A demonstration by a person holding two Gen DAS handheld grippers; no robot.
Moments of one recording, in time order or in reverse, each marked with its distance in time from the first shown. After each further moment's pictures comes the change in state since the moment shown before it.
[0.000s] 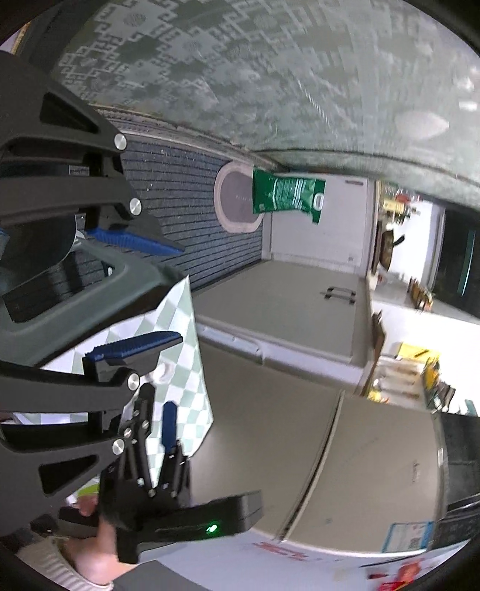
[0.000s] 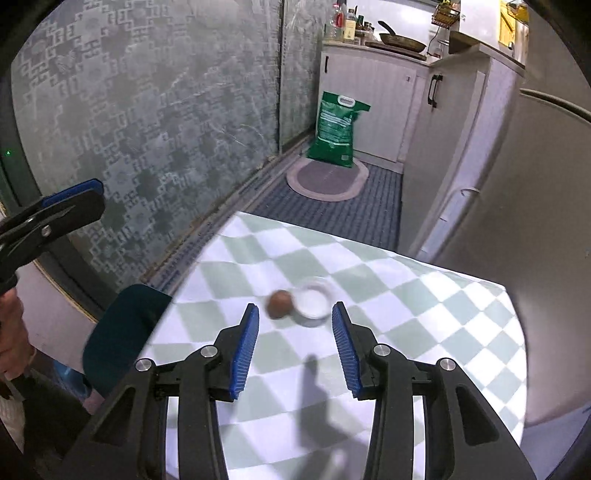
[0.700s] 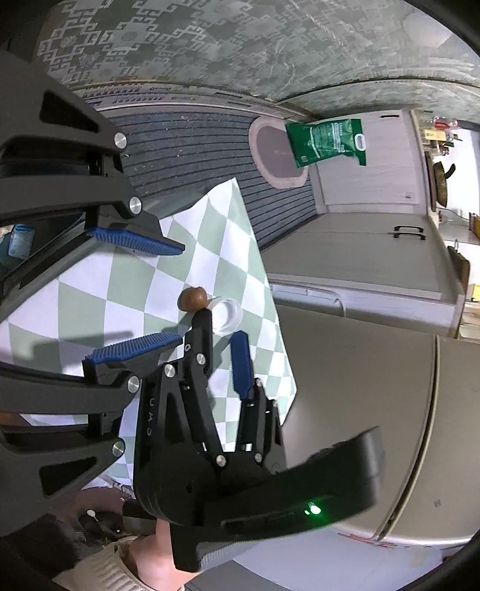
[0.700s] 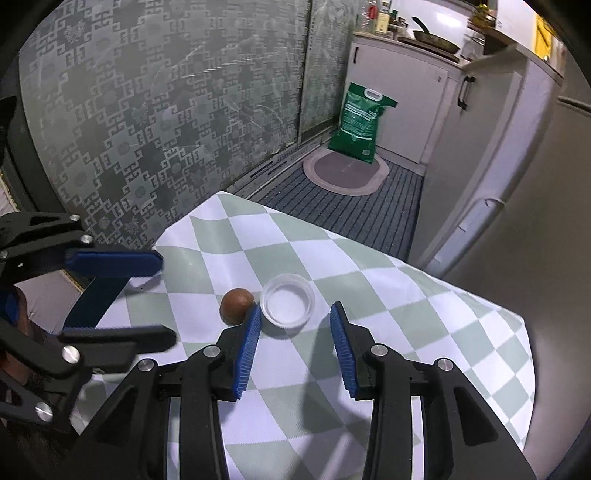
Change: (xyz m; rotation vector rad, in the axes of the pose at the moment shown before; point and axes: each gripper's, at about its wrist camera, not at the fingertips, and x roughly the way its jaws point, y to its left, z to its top) left arm 0.083 -0.053 -0.026 0.160 0.275 -0.099; right arm 0.037 -0.017 0.007 -0.118 0.033 0.066
